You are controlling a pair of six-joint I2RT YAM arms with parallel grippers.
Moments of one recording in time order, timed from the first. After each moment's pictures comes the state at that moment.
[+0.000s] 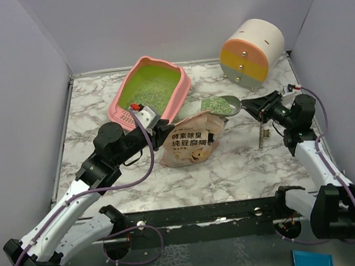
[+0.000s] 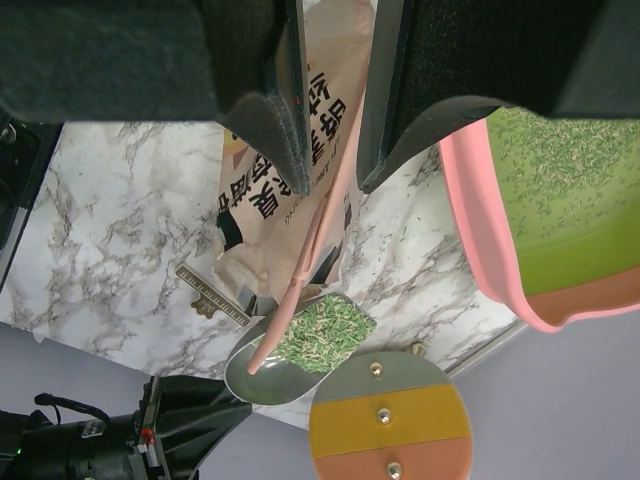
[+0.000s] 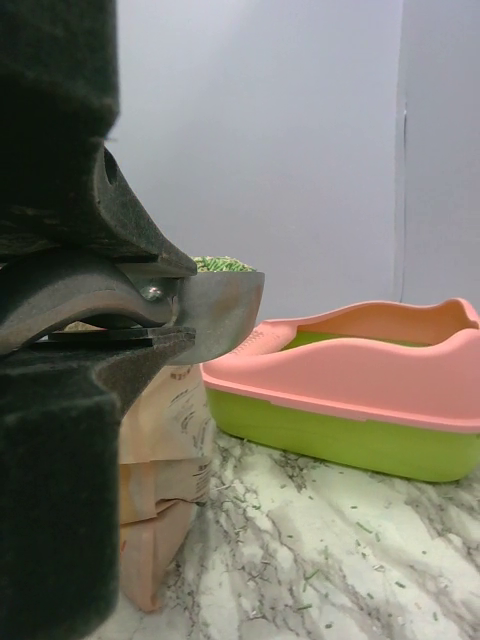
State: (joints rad) left arm -0.71 0.83 0.87 -0.11 0.23 0.03; right arm -0.12 1.04 0.55 0.32 -0.71 1.27
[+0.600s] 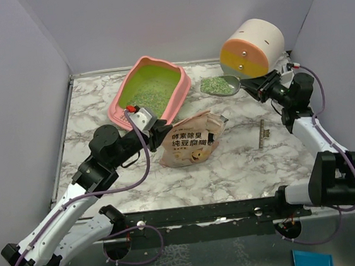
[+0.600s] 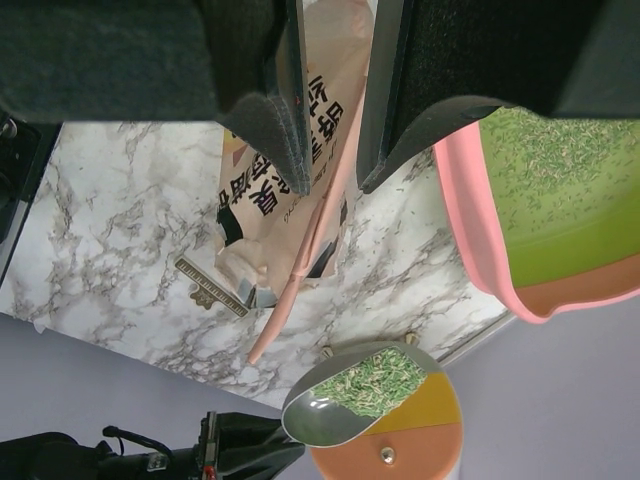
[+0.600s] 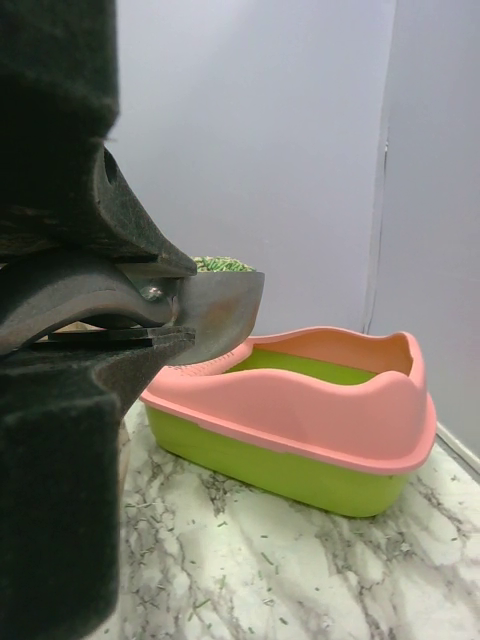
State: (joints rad) left arm -0.71 0.79 0.87 -0.12 0.22 0.03; right arm -0.12 1.30 0.79 0.42 -0.72 1.26
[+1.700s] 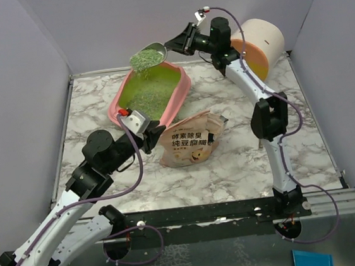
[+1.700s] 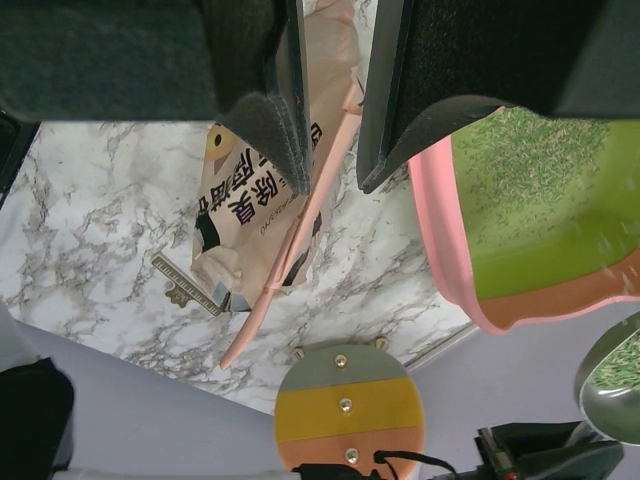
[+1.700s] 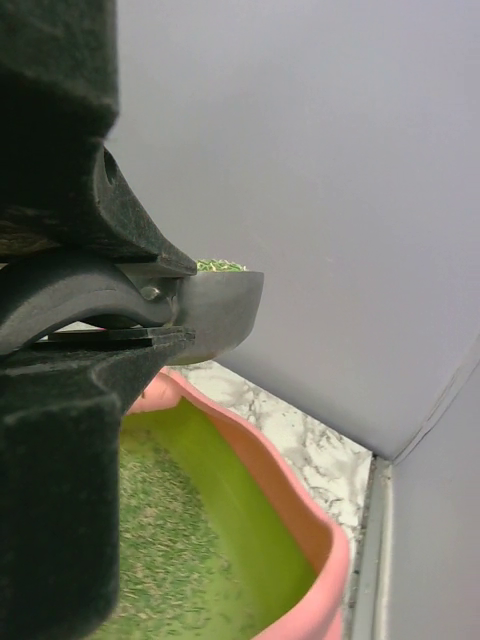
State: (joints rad) left arm -0.71 0.72 0.87 -0.18 0.15 0.04; right arm 0.33 2.29 2.19 0.15 -0.71 1.05
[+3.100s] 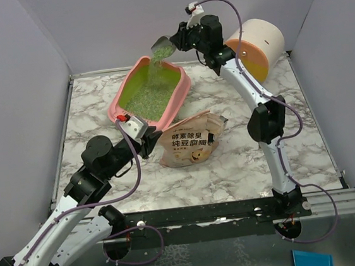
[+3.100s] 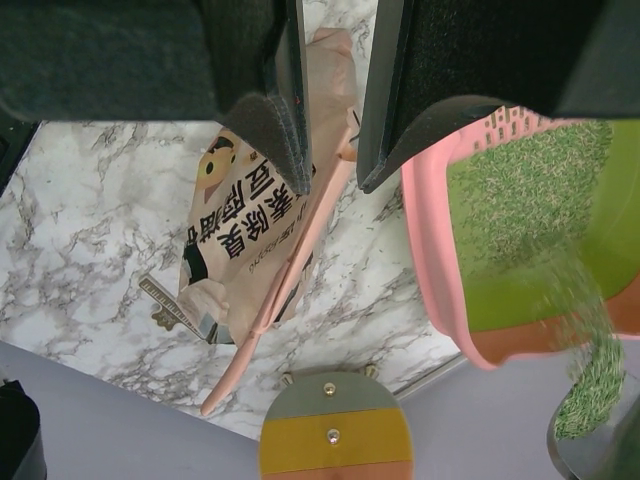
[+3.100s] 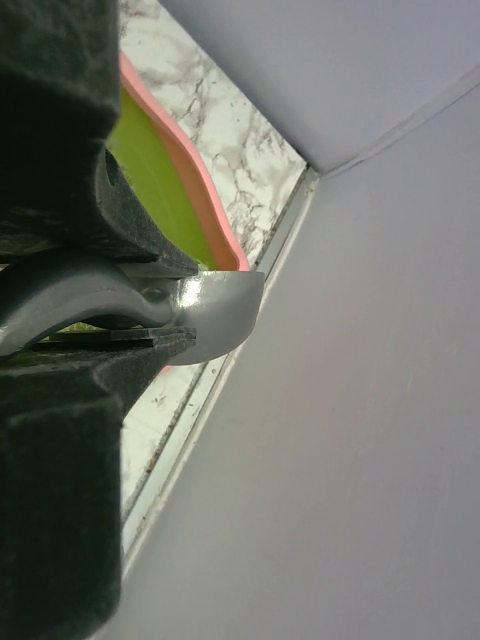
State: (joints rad) left arm -0.71 0.66 0.82 -0.22 0.11 0.04; right arm 0.42 2.35 2.42 -0.11 -0.25 0.19
